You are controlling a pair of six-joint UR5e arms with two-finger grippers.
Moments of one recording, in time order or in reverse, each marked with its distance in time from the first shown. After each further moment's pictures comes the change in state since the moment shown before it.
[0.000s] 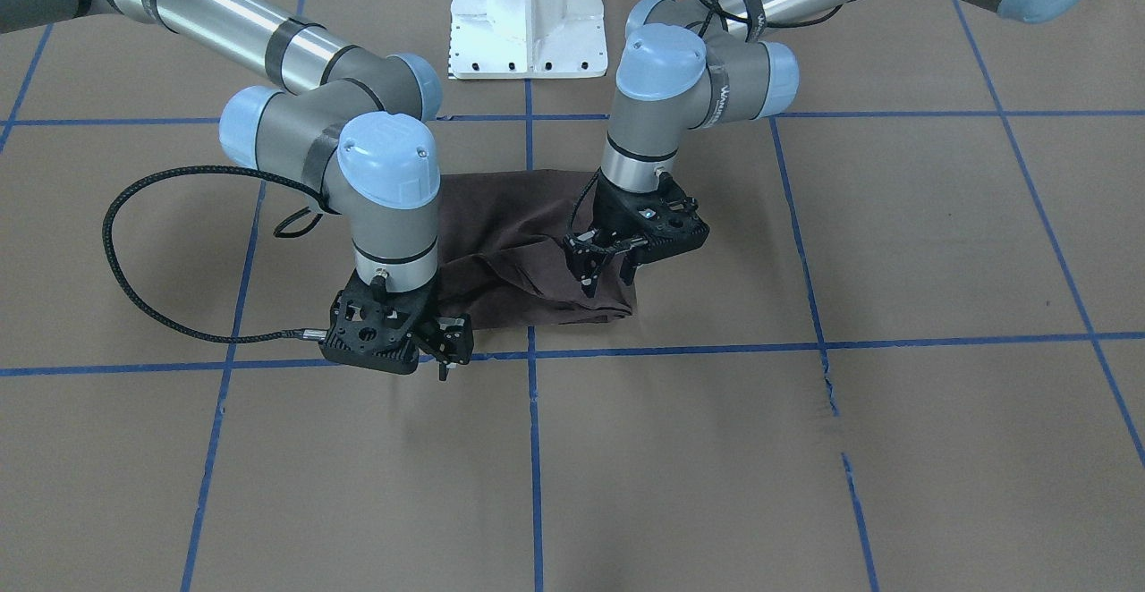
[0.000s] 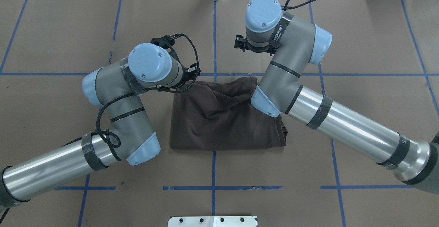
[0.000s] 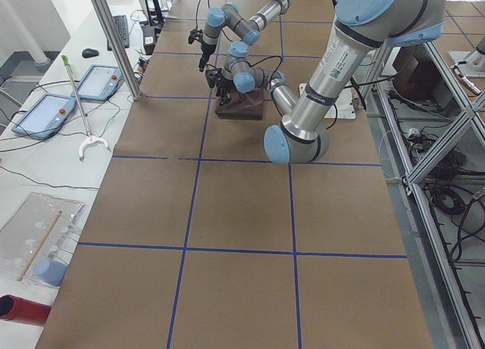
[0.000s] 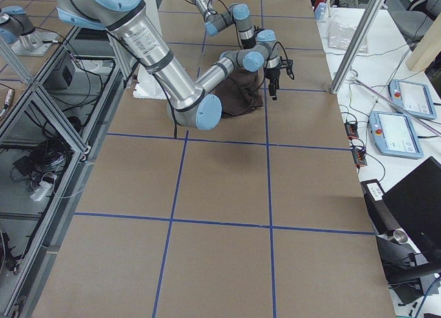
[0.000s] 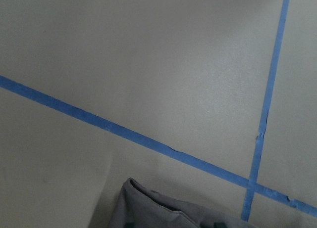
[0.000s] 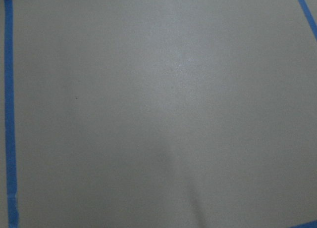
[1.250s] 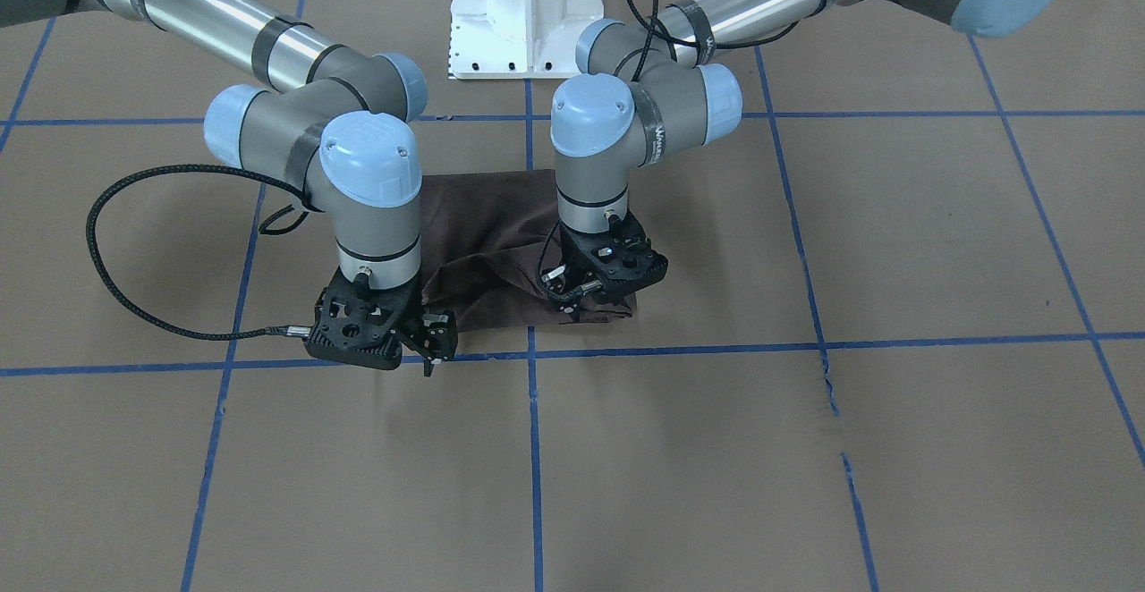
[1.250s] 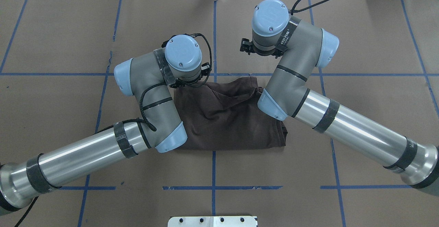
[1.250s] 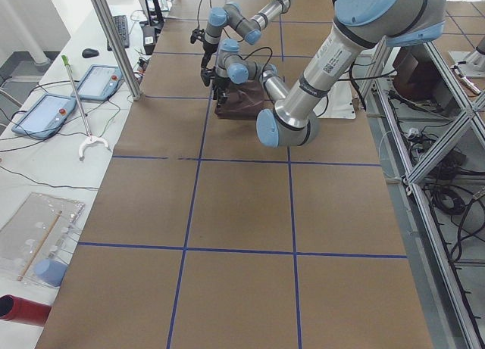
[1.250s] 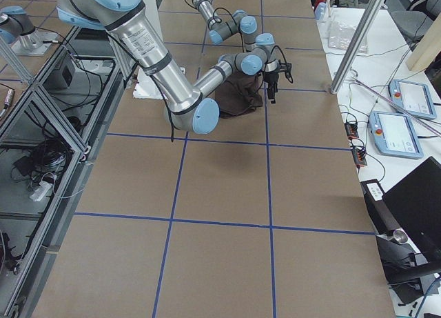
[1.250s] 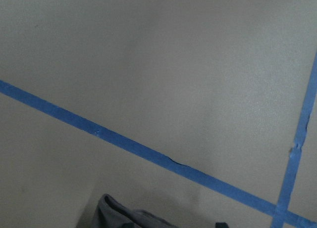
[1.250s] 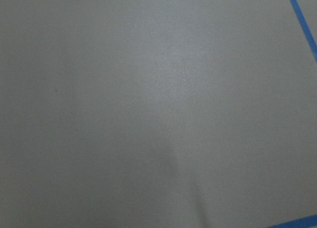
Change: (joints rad) left arm 0.002 -0.138 0.168 0.126 -0.008 0.047; right arm 0.000 -0.039 0.028 0.001 0.000 -0.014
